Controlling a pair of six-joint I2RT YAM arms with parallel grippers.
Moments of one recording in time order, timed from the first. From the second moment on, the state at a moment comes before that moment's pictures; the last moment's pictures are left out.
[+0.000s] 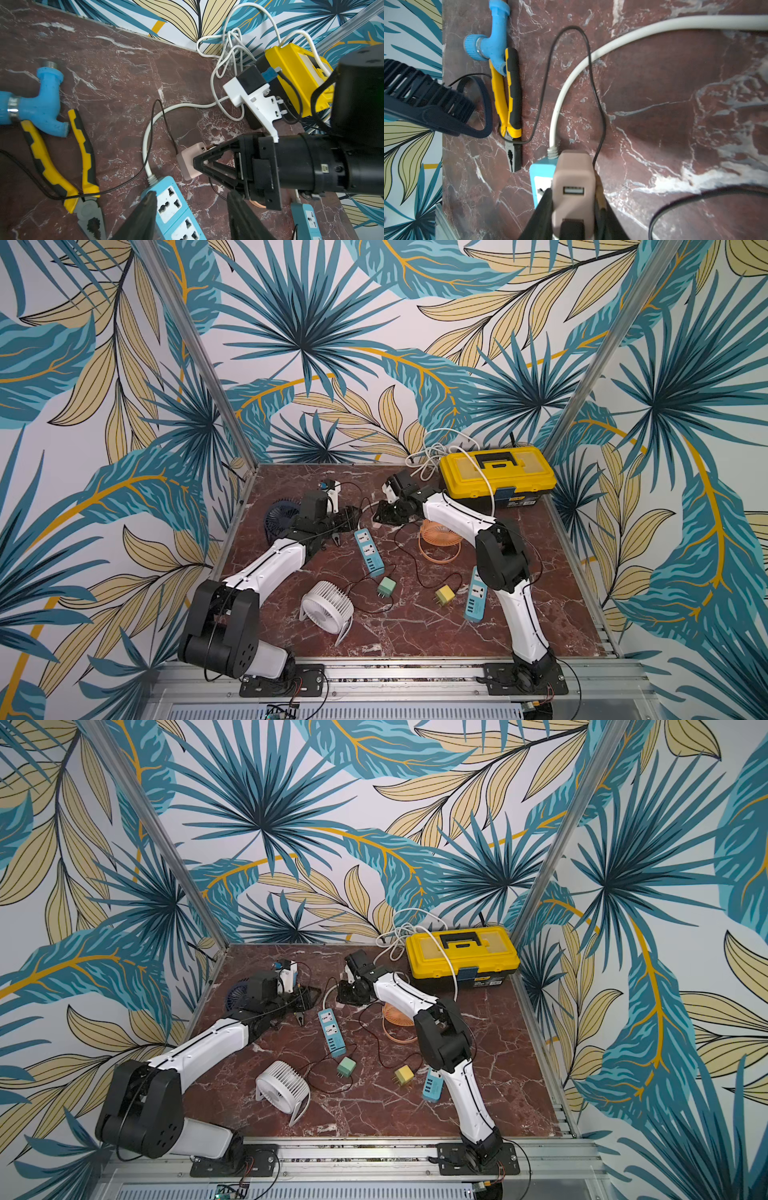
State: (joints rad) left arm -0.25 1.45 0.89 0.02 0.29 -0.44; right arm 0.58 2.30 1.92 -0.58 -0.28 0.59
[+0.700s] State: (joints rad) left arm -0.21 1.31 0.84 0.02 0.19 -0.27; right arm 0.52 2.31 1.96 -0.66 -0.28 0.47
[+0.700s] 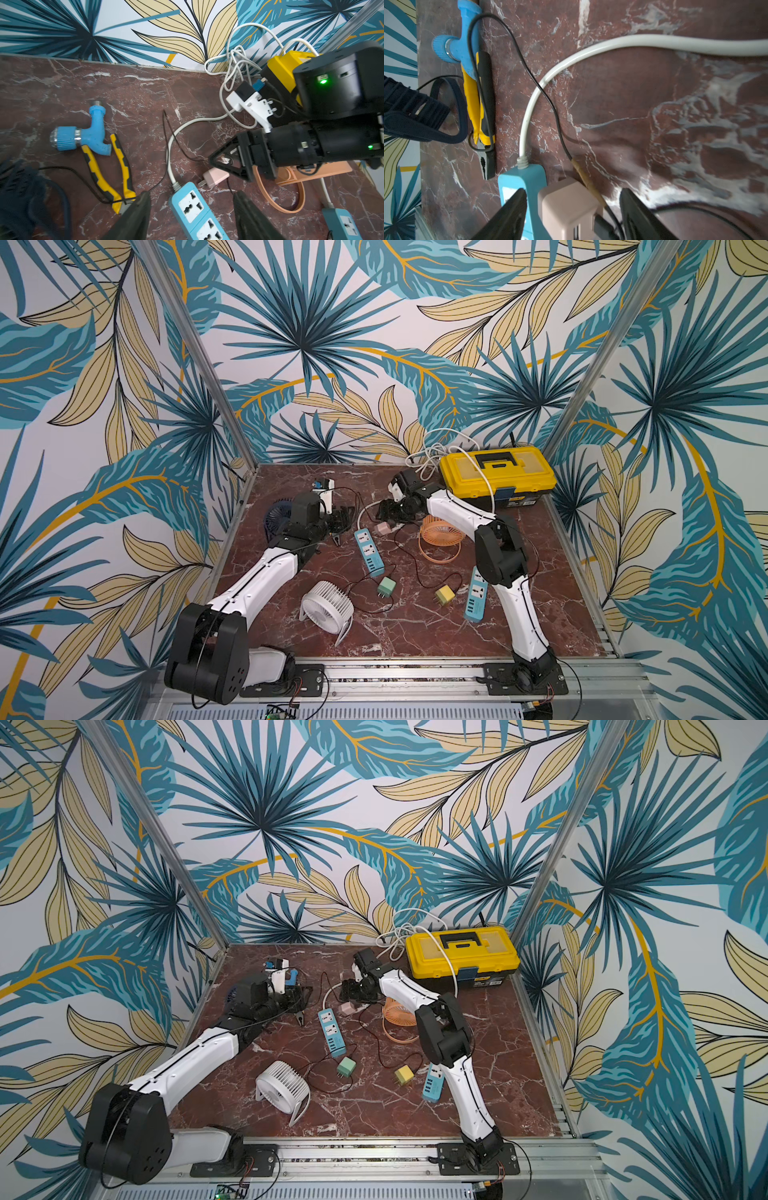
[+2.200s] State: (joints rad) left arm -0.08 1.47 0.39 0.77 -0.01 0.09; right arm 0.06 1.40 0.51 0.38 0.23 -0.03
